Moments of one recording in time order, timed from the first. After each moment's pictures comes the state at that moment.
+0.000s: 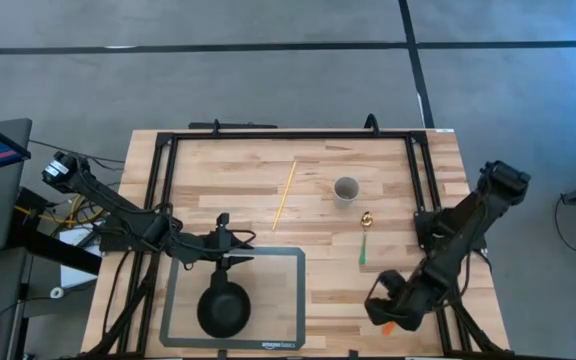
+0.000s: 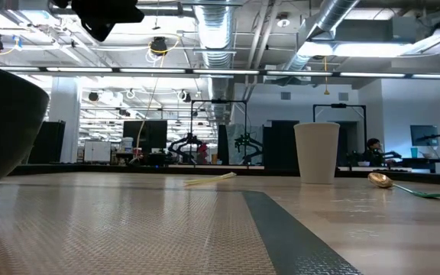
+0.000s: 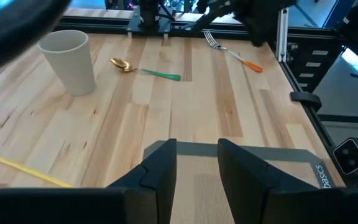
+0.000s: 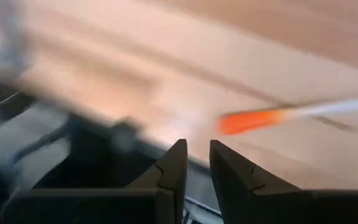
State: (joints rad) left arm -0.55 1.15 0.69 -0.01 -0.49 -0.24; right arm 0.93 1.47 0.87 -0.54 -0.01 2.23
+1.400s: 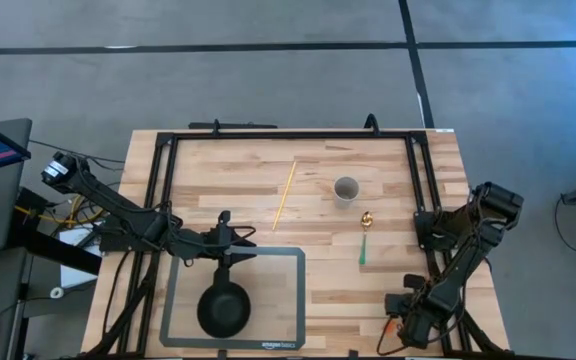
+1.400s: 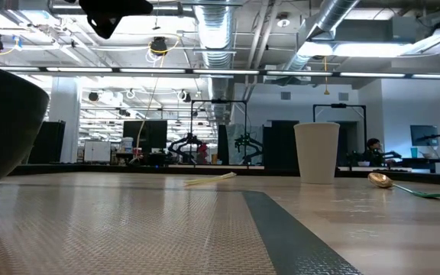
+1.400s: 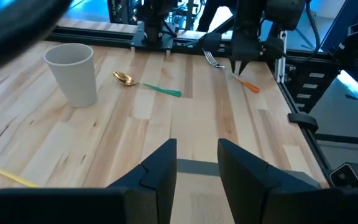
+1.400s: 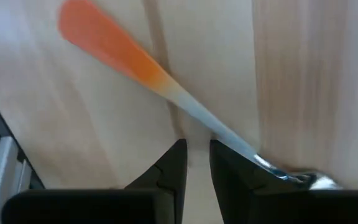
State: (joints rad) left arm -0.53 1.15 0.69 0.06 -0.49 -0.25; right arm 1.06 1.67 0.88 -0.68 -0.09 1.24
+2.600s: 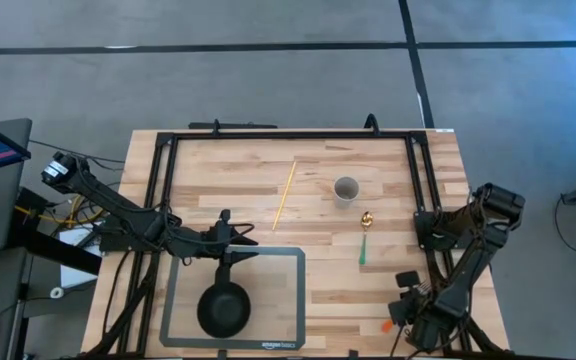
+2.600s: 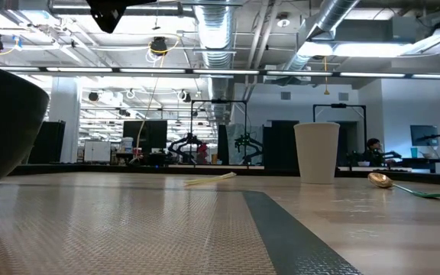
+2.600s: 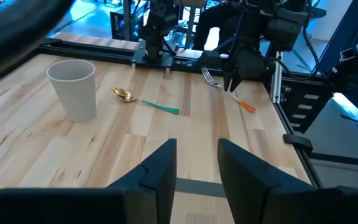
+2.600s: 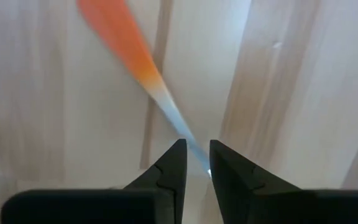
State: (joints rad) left arm -0.53 1.15 0.69 0.13 -0.50 -0.25; right arm 1.12 1.68 0.92 -0.80 0.08 0.93
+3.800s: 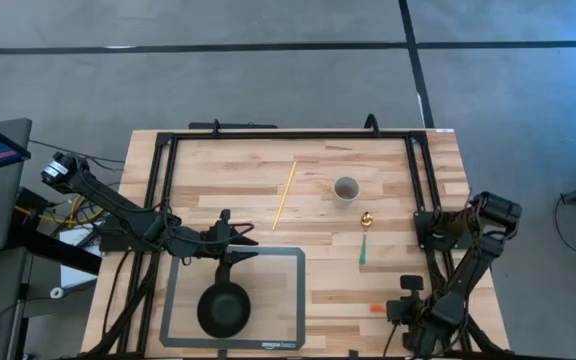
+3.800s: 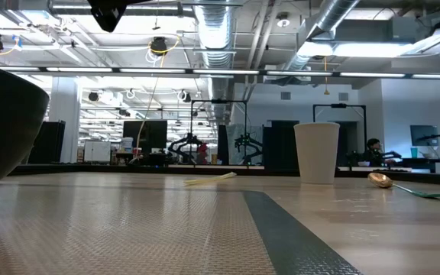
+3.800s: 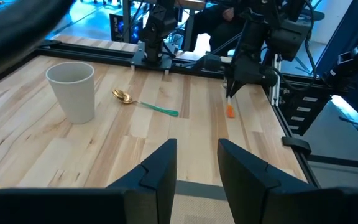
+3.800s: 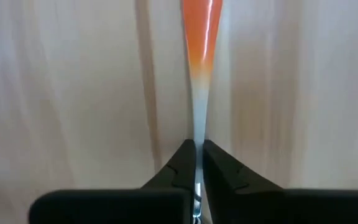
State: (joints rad) left arm -0.53 1.15 0.69 0.14 -0.50 -0.25; right arm 1.09 1.76 0.98 -0.80 0.16 1.18
